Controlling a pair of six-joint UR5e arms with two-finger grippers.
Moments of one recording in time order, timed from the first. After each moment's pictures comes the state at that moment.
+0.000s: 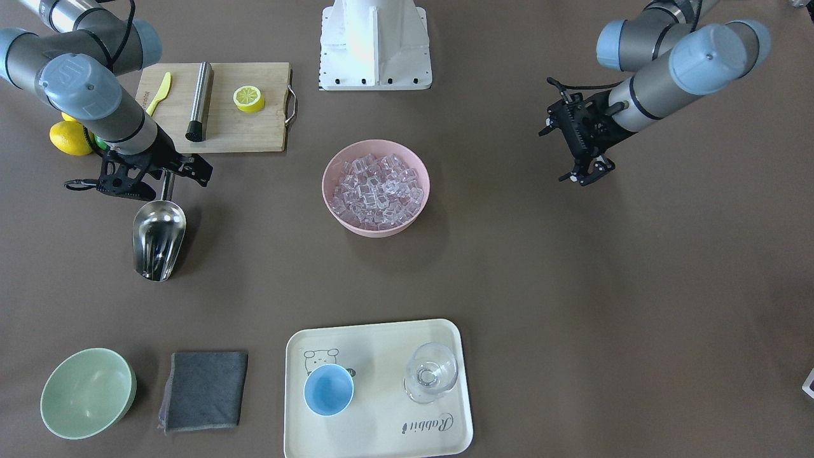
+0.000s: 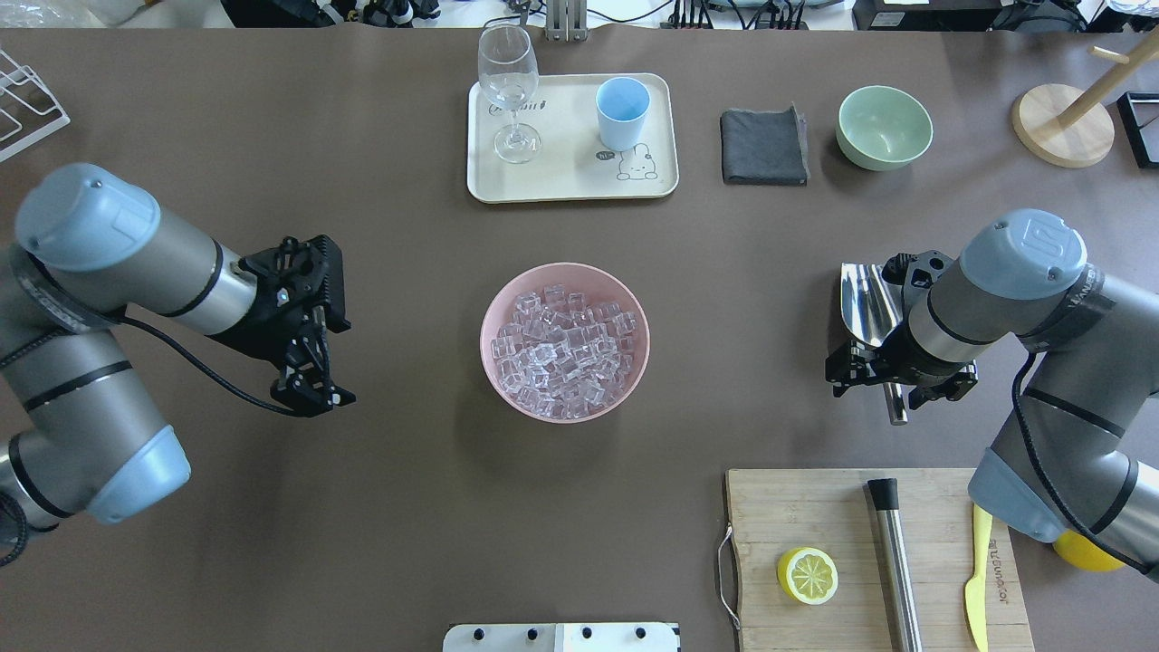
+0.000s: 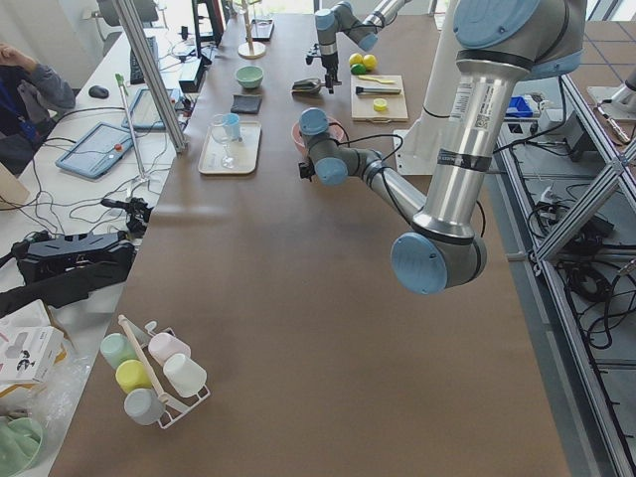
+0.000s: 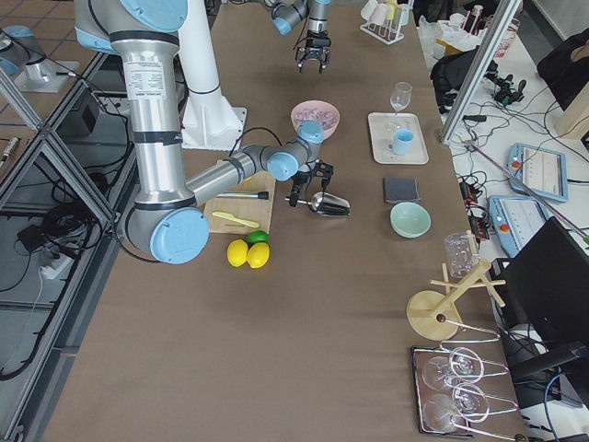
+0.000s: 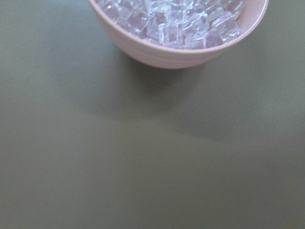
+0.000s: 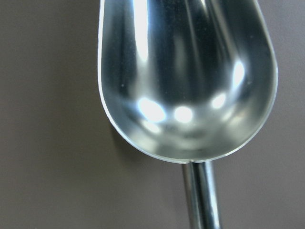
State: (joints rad) left arm -0.71 -1.83 -1.85 -2.00 -2.24 0.13; right arm 0.69 -1.47 1.85 -1.39 2.15 1.19
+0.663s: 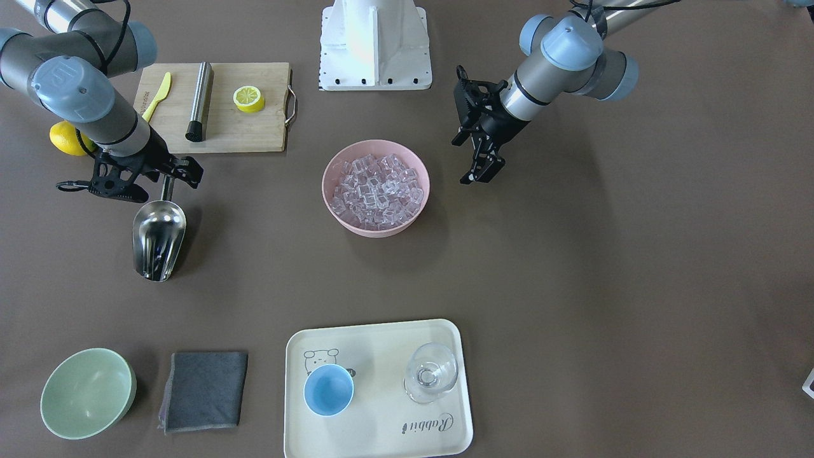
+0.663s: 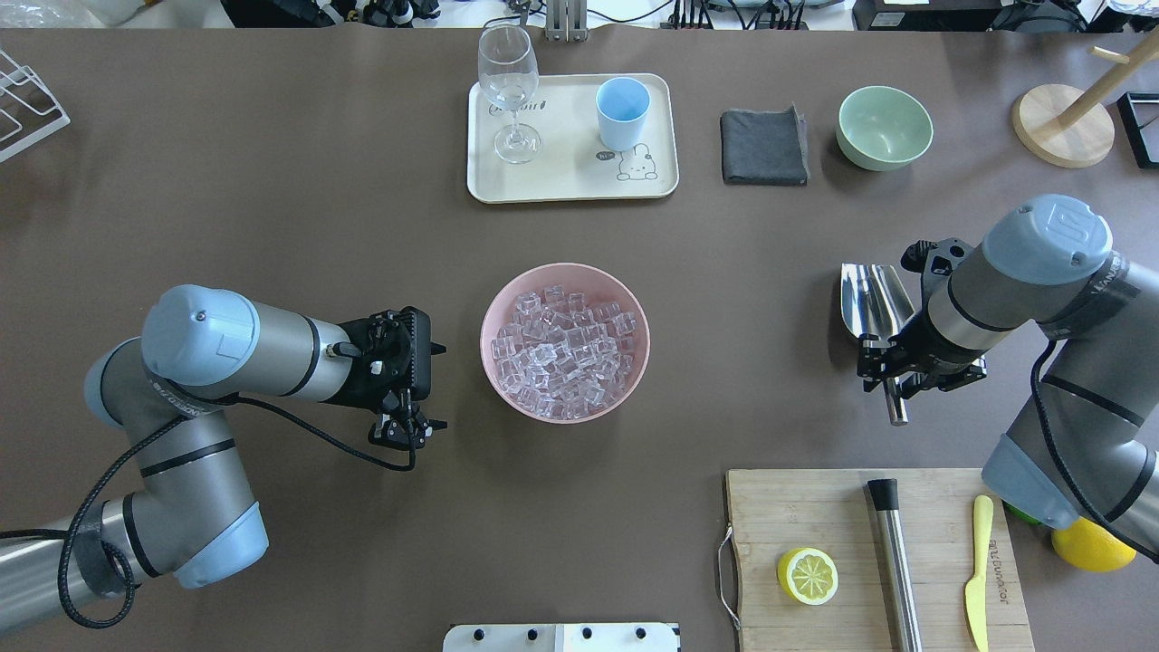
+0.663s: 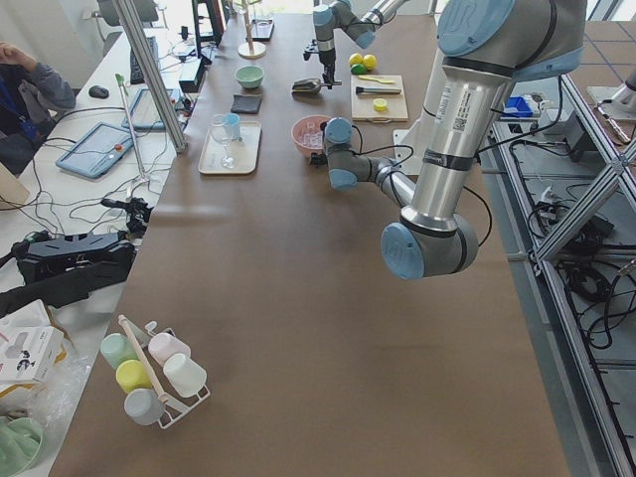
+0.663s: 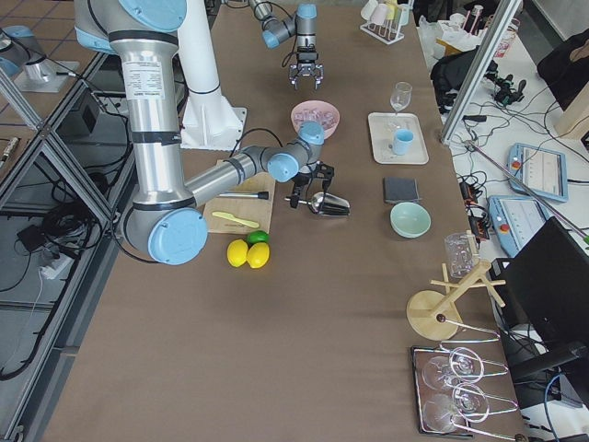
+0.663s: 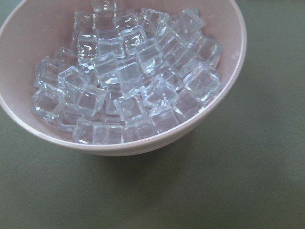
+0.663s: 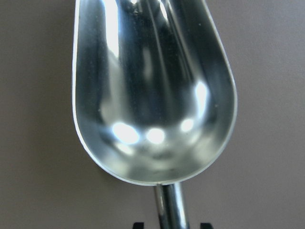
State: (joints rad) left arm -0.50 -1.91 -1.70 -2.36 -1.94 0.13; right arm 0.73 -1.48 1.85 -1.39 2.16 1.17
